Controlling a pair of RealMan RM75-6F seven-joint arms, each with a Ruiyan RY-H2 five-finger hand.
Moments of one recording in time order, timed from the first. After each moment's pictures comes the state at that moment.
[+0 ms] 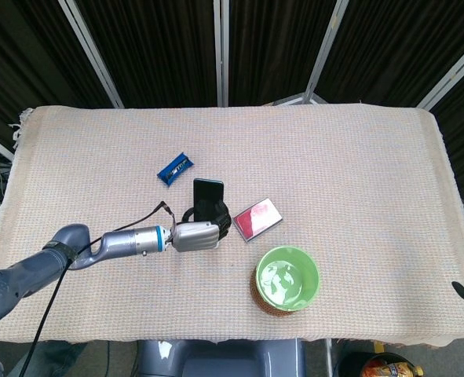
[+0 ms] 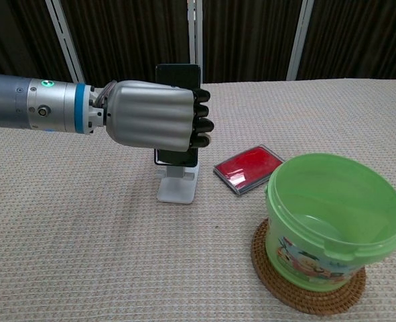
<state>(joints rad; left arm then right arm) -1.13 -1.60 0.06 -0.88 2.16 1.08 0.69 -0.03 -0.84 0.11 -1.86 -1.40 1.58 0.00</state>
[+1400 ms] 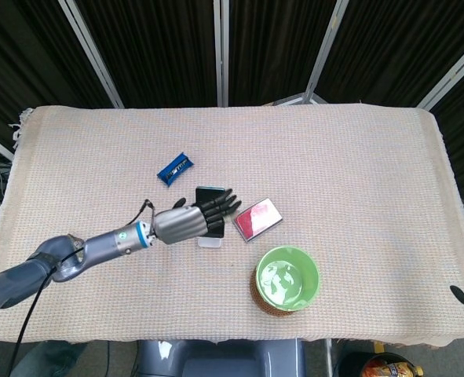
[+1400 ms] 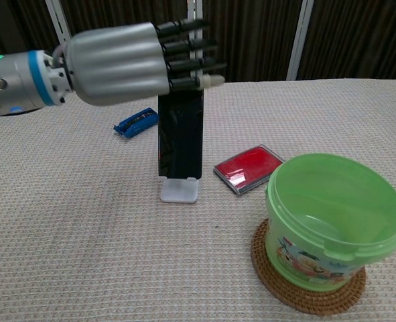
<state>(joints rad) -0.99 -1.52 0.01 -1.01 1.93 1.28 0.72 -0.05 -0.81 0.09 -1.87 -1.47 1.60 0.06</state>
